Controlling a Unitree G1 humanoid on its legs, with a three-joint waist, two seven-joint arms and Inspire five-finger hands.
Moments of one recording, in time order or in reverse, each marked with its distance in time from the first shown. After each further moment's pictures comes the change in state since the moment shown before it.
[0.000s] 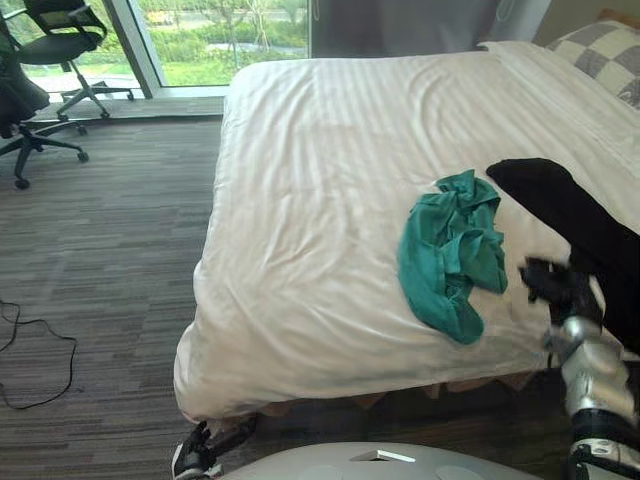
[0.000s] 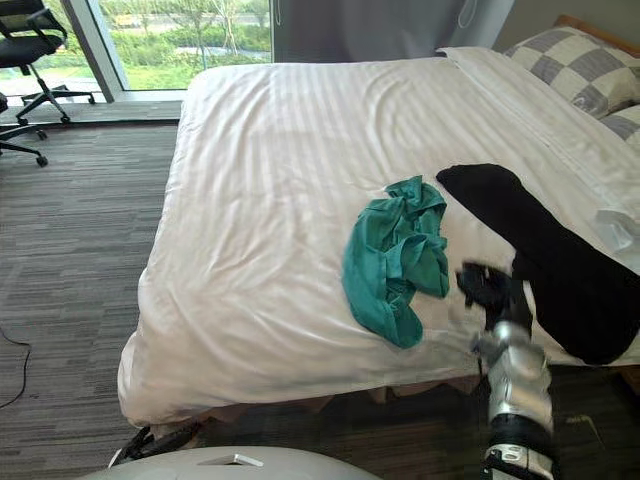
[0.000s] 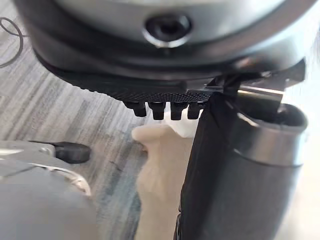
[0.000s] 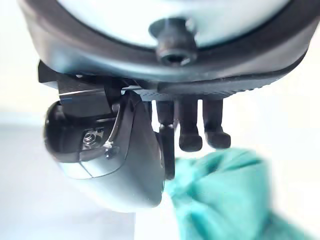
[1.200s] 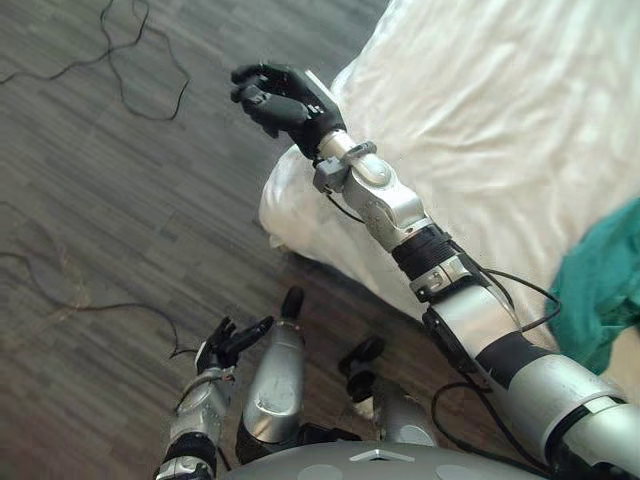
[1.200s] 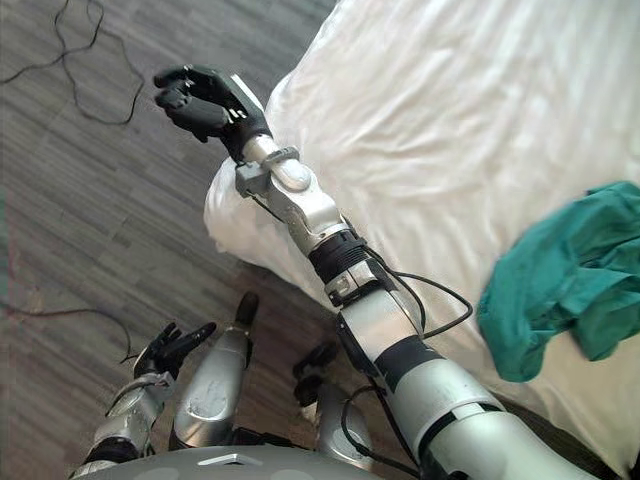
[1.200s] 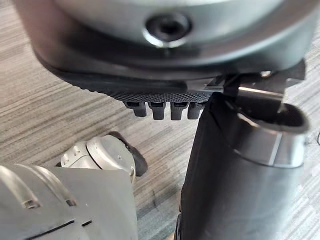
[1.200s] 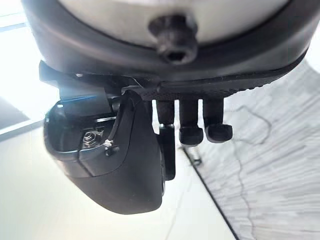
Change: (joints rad) left arm -0.357 -0.014 0.012 -0.061 -0.169 0.016 -0.078; right arm -0.970 0.461 0.731 0.333 0.253 0.070 -0.113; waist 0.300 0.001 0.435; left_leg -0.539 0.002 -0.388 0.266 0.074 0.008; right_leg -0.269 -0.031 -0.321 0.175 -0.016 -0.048
